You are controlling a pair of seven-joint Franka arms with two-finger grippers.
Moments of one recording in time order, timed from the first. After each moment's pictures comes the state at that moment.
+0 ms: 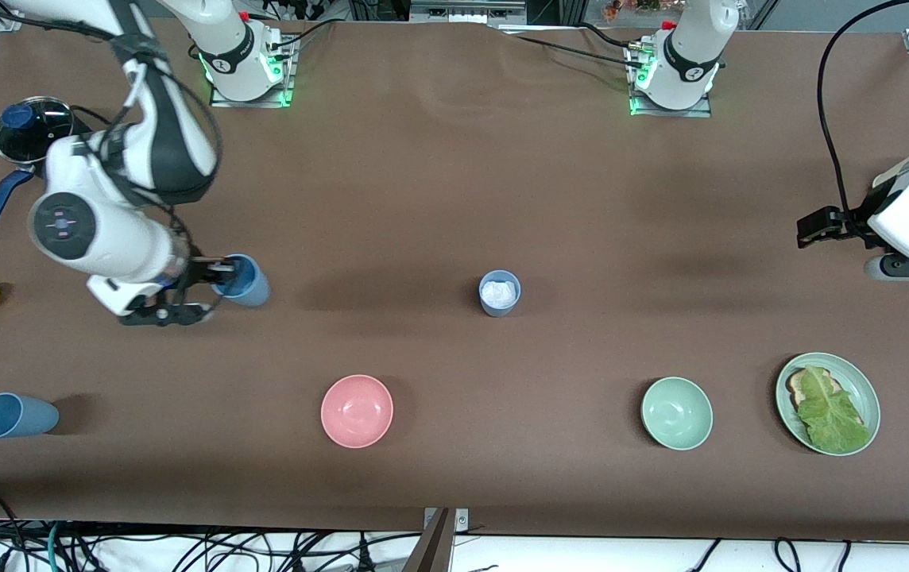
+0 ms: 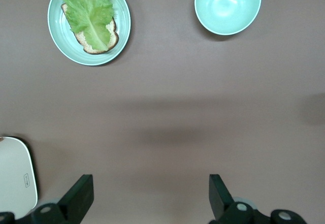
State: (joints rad) left arm -0.01 0.13 0.04 -1.63 0.06 1.66 0.02; right arm 0.19 0.36 0.08 -1.69 -0.02 1.89 0.24
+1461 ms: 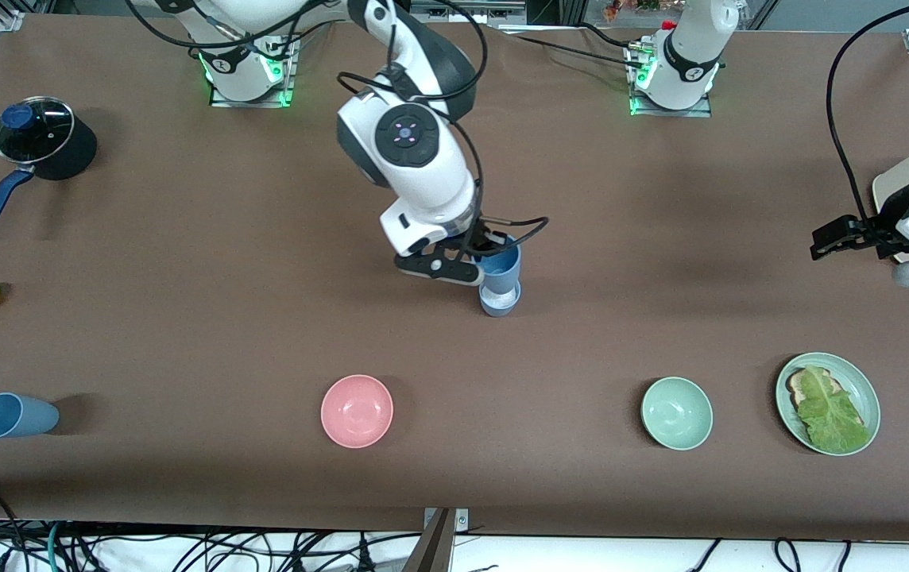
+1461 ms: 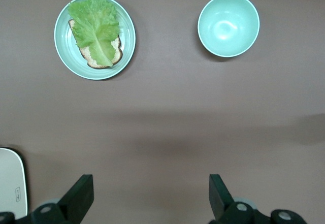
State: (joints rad) left arm 0.02 0.13 0.04 -1.63 0.02 1.72 0.02; right arm 0.72 0.74 0.07 -1.07 0.12 1.96 0.99
